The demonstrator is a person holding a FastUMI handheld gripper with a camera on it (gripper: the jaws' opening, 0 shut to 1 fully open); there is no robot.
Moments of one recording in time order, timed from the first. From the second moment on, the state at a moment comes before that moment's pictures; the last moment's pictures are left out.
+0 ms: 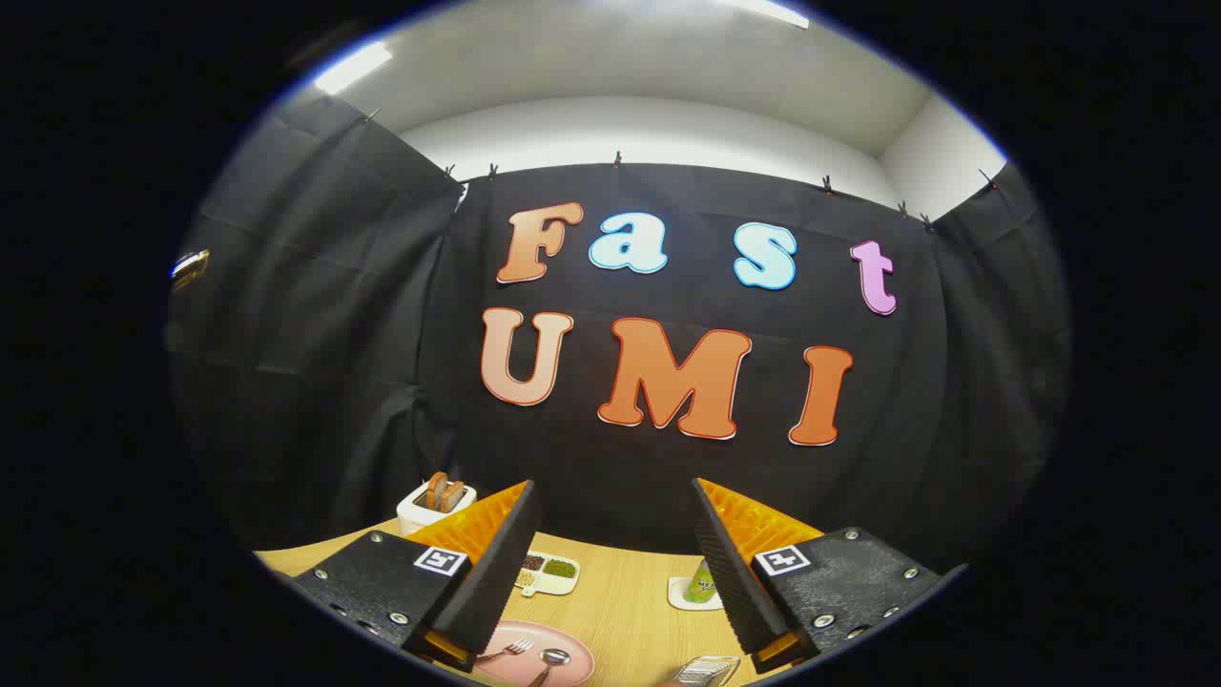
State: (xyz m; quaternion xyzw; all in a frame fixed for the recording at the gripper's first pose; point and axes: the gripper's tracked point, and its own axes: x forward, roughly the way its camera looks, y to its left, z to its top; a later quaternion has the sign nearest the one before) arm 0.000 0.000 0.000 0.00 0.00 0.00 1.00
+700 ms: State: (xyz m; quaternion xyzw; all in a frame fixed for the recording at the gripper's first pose) arm -0.001 -0.012 -0.019 0.02 0.02 0.01 1.00
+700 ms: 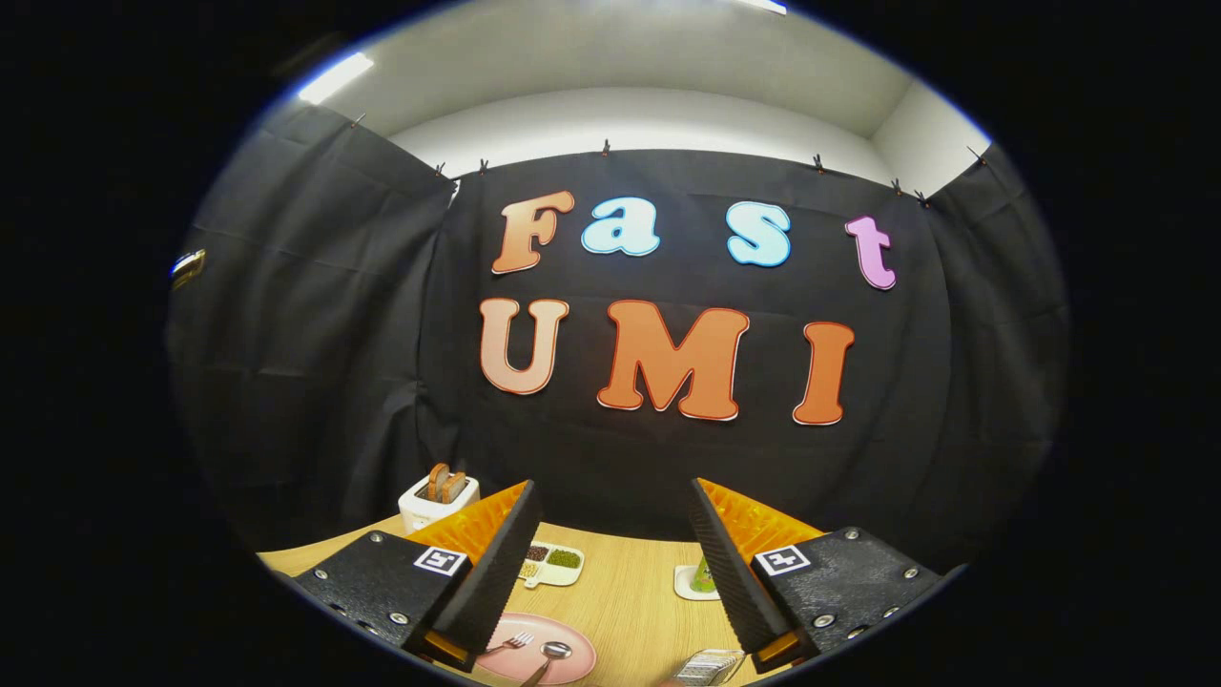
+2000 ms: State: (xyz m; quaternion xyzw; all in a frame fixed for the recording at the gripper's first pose) arm 0.003 0.049 -0.189 0.00 0.28 0.07 0.96
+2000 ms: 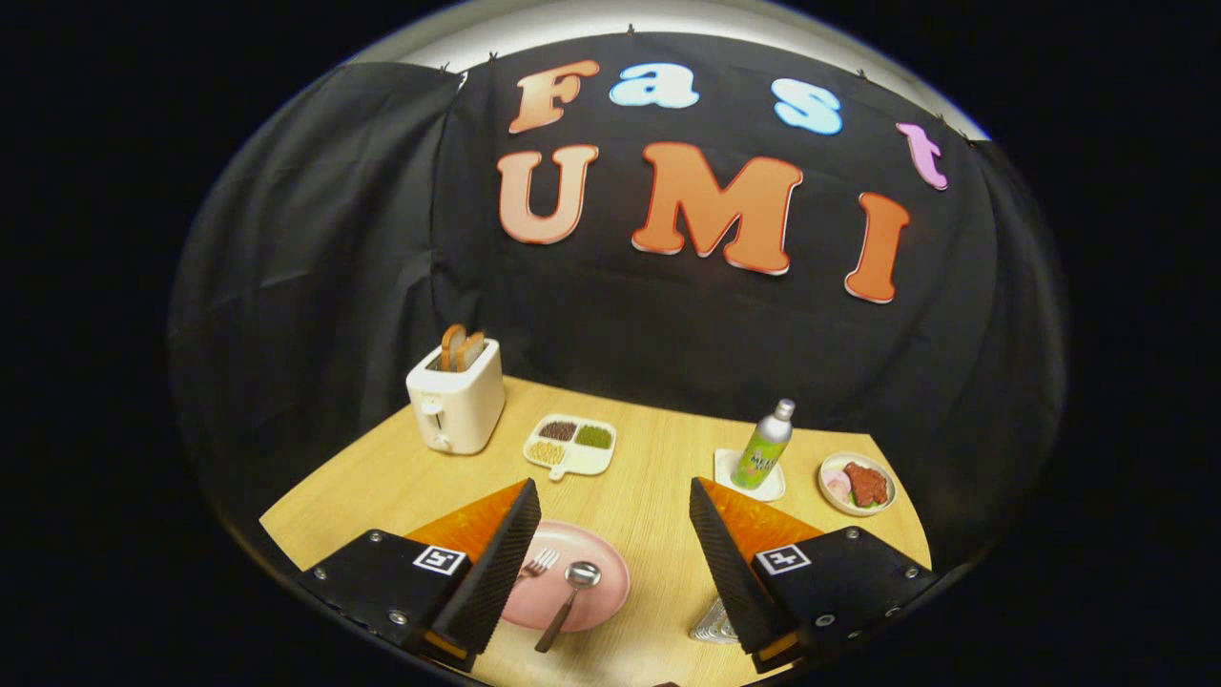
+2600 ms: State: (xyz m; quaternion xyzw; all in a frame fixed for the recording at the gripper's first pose) arm -0.031 0.087 -0.294 0.01 0.45 0.12 0.88
